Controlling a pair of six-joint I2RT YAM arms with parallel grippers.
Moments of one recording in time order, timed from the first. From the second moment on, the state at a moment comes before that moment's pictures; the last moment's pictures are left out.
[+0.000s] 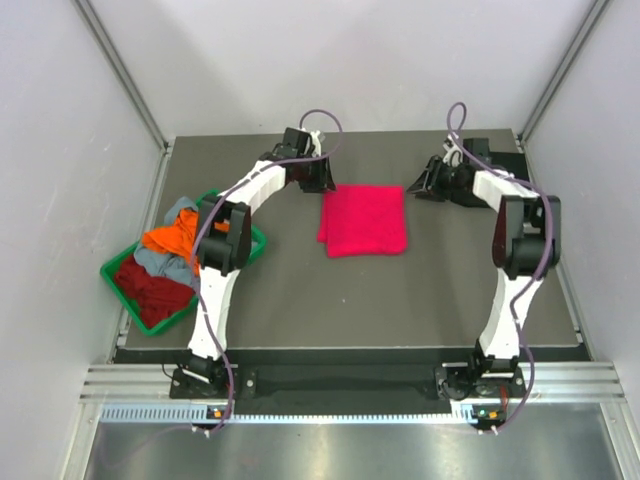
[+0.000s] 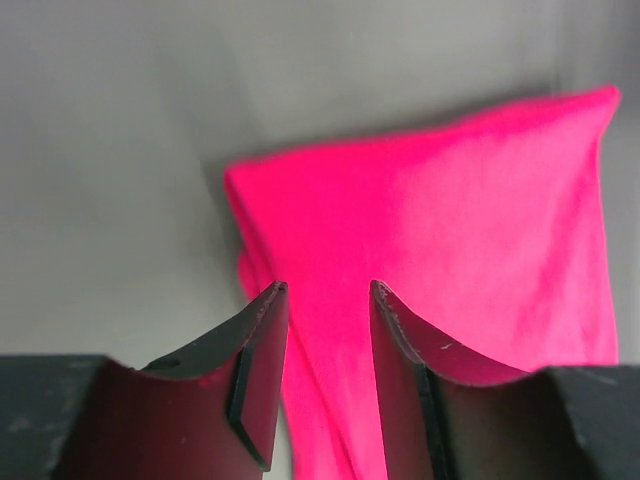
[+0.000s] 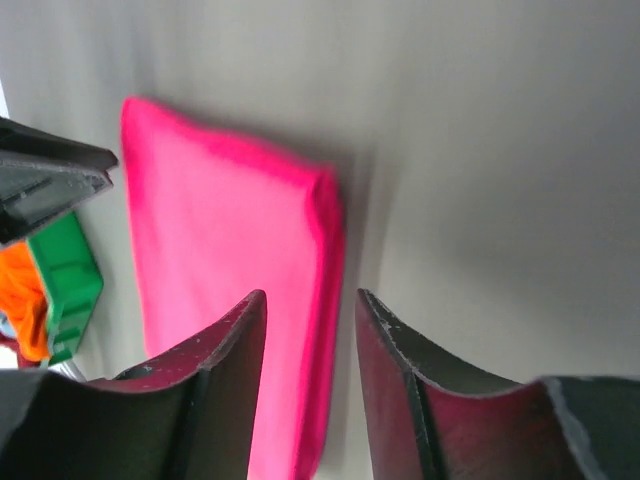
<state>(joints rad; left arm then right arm) -0.36 2.37 1.98 -0.42 0.38 -0.36 -0.01 2.12 1.53 -0.29 -0.66 0.39</state>
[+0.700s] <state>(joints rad) -0.60 2.02 1.33 -0.33 0.37 -0.39 0.07 1.74 0.87 -0.21 -0.70 0.36</state>
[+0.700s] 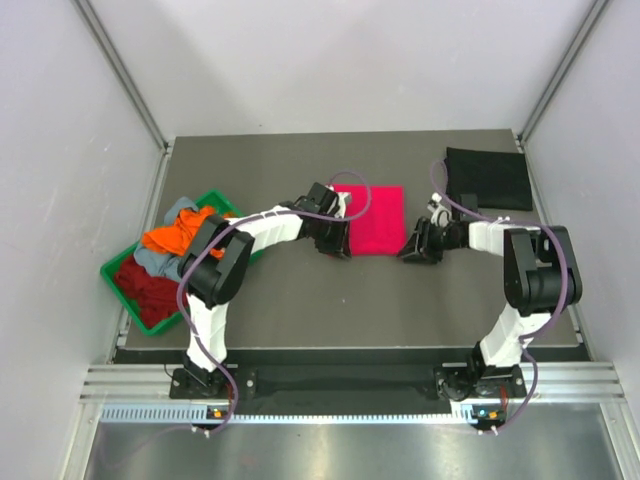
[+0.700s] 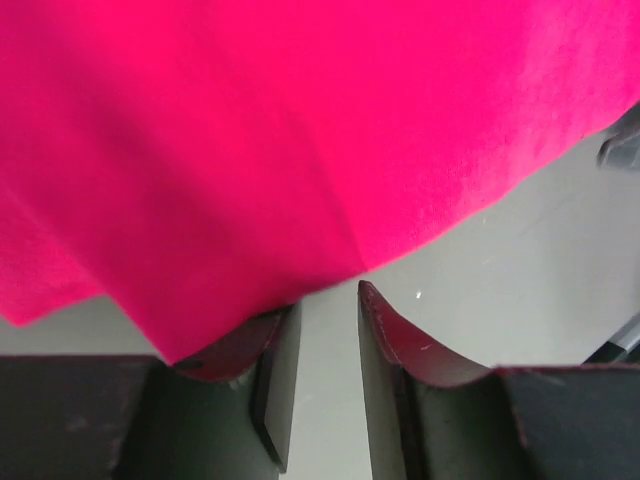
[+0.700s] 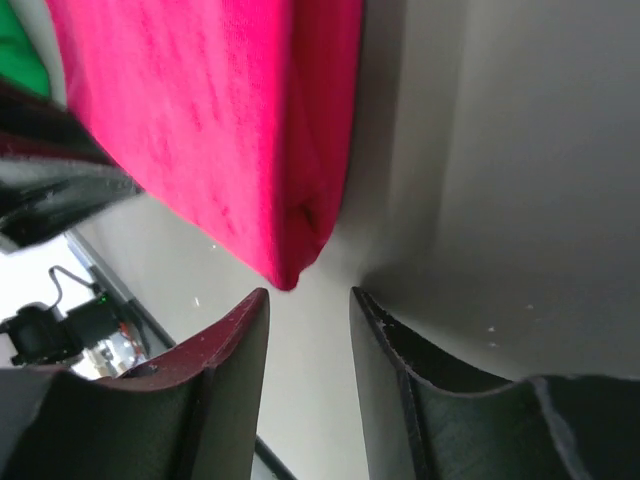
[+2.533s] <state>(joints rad) -0.42 2.08 1.45 -0.36 0.42 -0.43 0.13 1.76 0.85 0.04 -0.57 0.45</state>
